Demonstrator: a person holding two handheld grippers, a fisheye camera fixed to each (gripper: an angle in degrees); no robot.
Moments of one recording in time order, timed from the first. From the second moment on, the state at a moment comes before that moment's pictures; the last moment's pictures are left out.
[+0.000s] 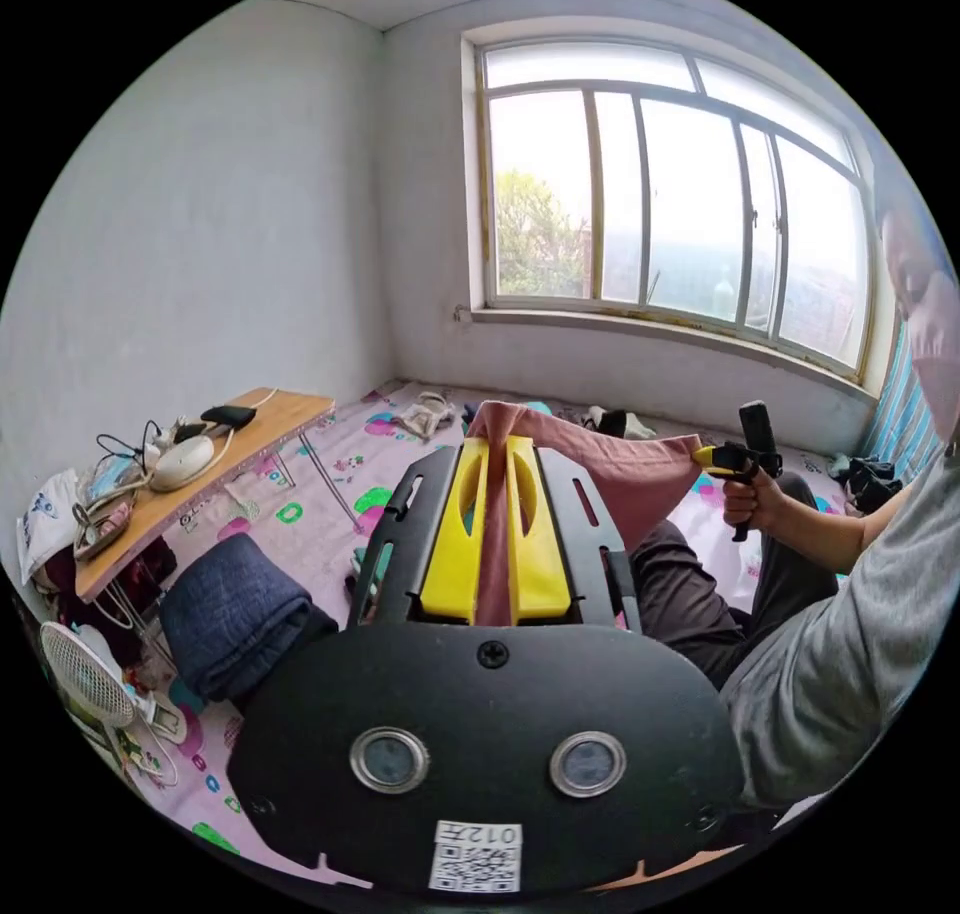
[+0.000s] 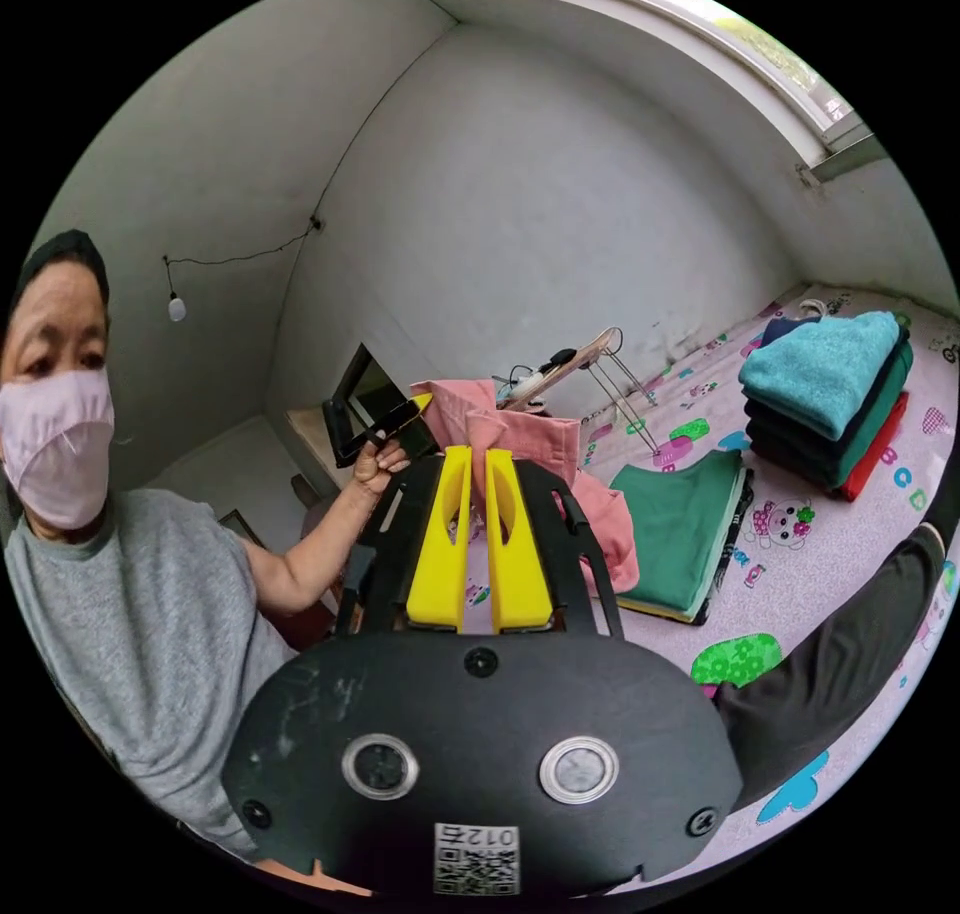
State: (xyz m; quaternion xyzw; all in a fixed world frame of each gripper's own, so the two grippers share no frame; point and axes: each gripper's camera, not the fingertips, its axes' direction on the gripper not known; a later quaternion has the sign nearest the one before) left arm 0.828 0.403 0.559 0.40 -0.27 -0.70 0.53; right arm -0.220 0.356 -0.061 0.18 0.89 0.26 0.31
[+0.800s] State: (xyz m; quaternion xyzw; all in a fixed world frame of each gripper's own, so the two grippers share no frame) left arm 0.830 0.413 0.573 0.57 -0.09 -0.51 0.64; right arm -0.175 0.261 0.066 0.13 0.83 0.36 0.40
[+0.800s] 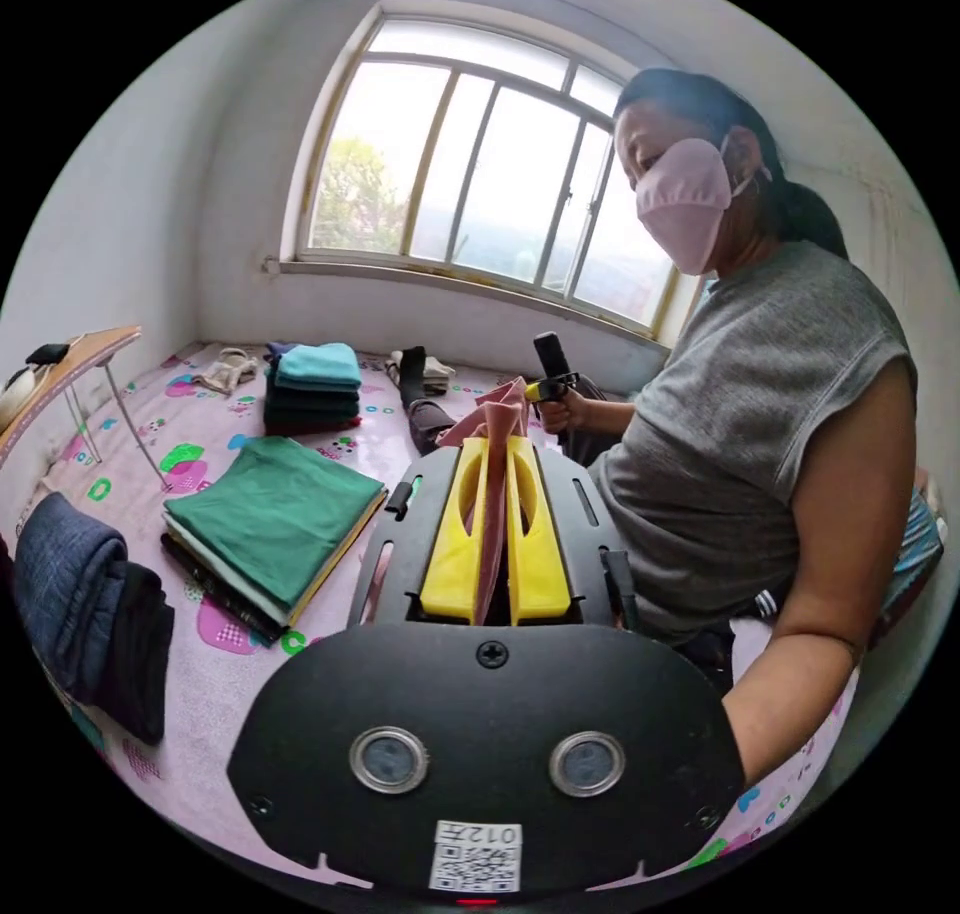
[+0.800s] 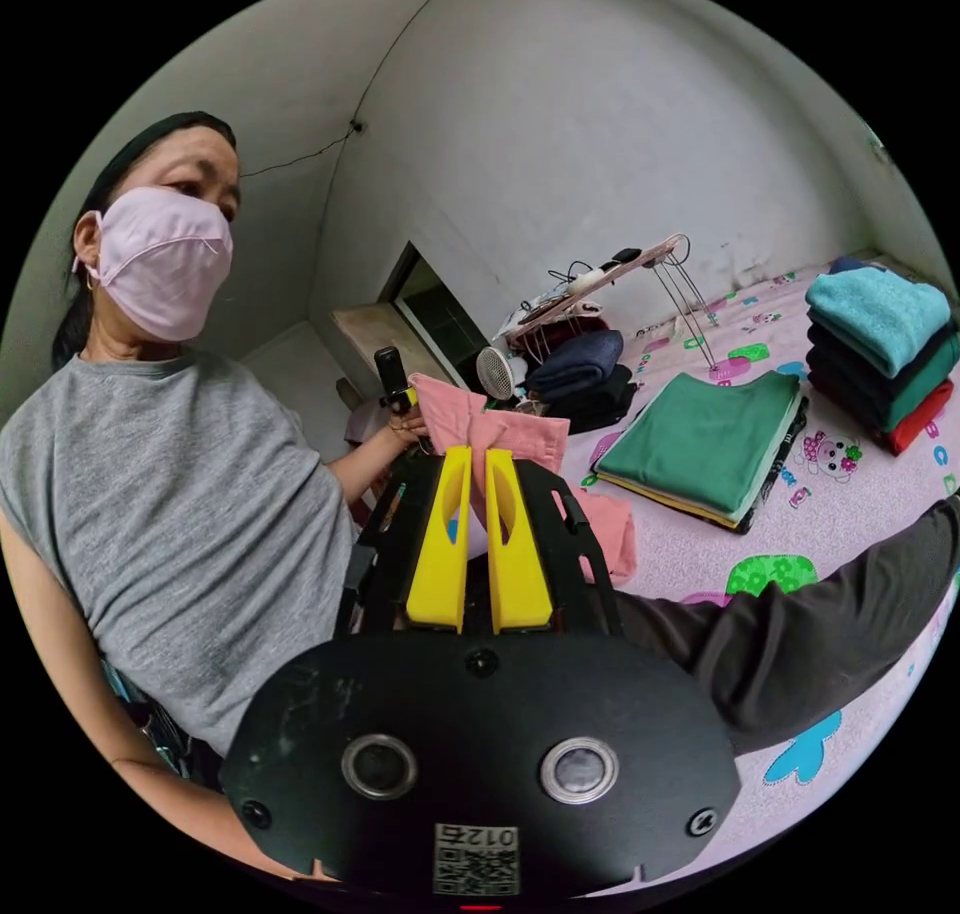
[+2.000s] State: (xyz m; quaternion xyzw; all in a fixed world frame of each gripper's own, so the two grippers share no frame) left arm 0.201 0.346 0.114 0.56 -0.16 -0.20 0.79; right arm -0.307 -0.255 0.203 0.18 0.97 0.12 0.07
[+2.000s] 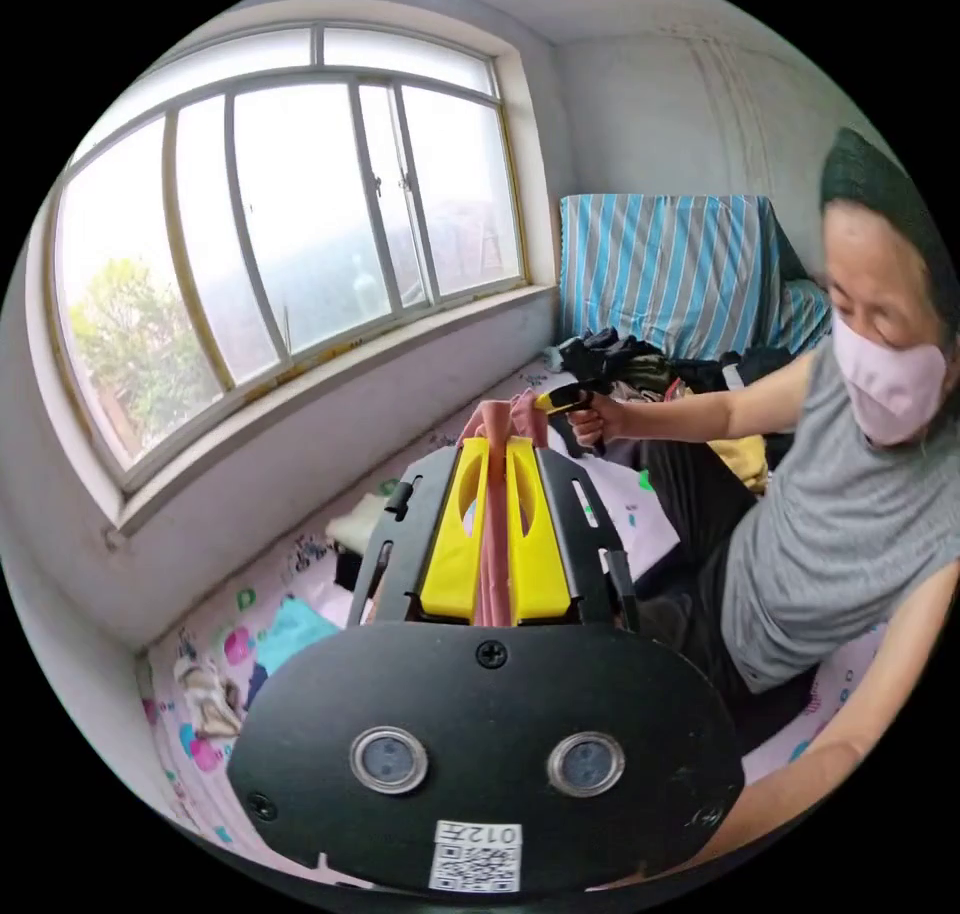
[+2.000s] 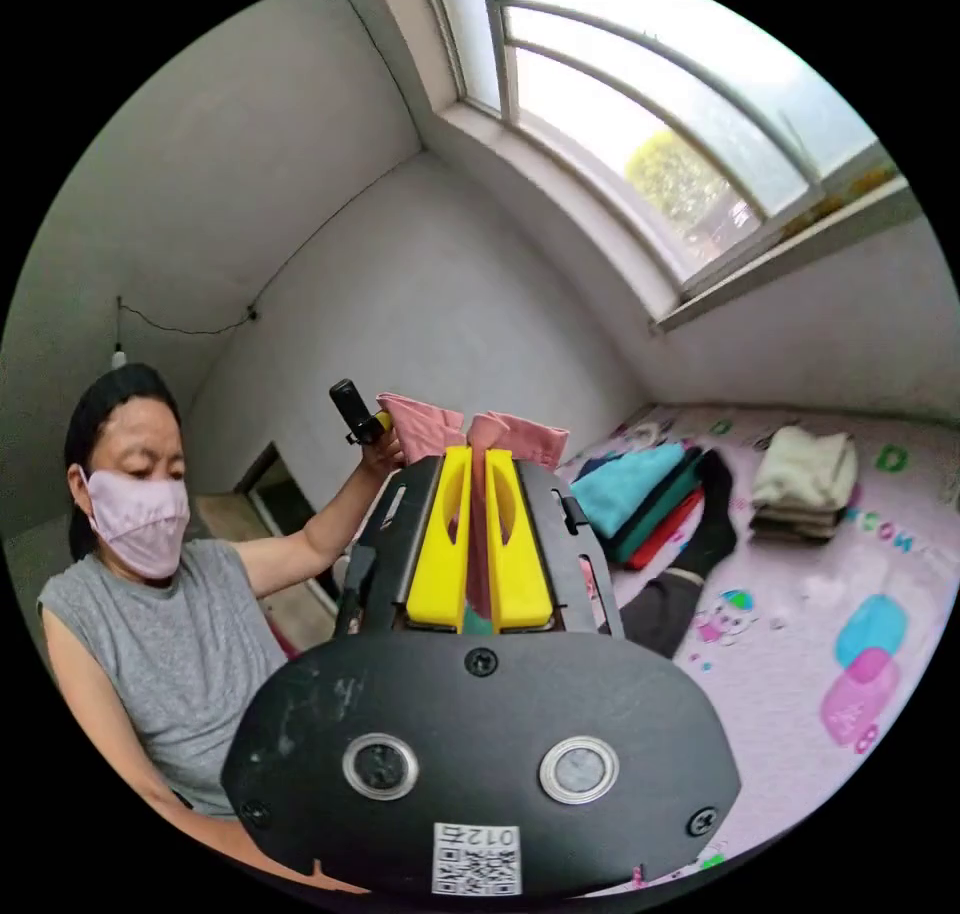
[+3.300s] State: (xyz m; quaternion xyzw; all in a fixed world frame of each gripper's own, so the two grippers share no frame) left arm -0.102 -0.171 0.175 0.40 0.06 -0.21 0.89; right arm -0.412 -0.356 0.301 0.23 0.79 0.44 -0.36
